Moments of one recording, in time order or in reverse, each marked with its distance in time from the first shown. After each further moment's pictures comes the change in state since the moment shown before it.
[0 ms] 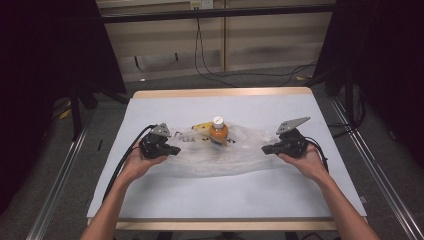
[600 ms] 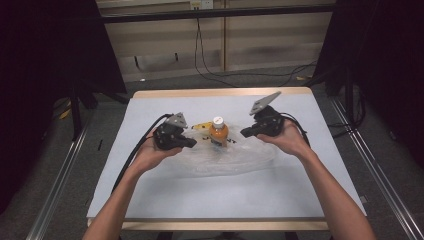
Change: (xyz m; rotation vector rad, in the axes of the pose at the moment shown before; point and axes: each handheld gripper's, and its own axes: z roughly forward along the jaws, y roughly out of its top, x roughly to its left) left arm -0.016 0.064 0.016 0.034 -0.049 0.067; right arm 0.007 0.097 0.030 0.110 0.060 -0.172
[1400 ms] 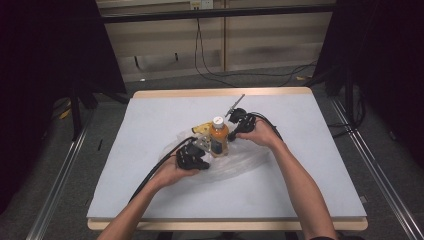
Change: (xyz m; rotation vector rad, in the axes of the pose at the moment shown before) left arm -0.050 -0.022 0.072 0.104 -0.143 0.064; right arm -0.054 0.004 0.103 0.209 0.054 0.171
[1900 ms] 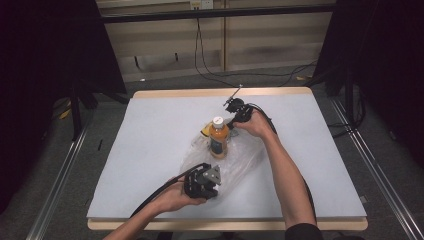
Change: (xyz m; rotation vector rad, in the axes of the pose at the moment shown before) left arm -0.090 0.000 0.003 0.059 -0.112 0.178; right arm -0.029 0.024 0.006 0.012 -0.145 0.068
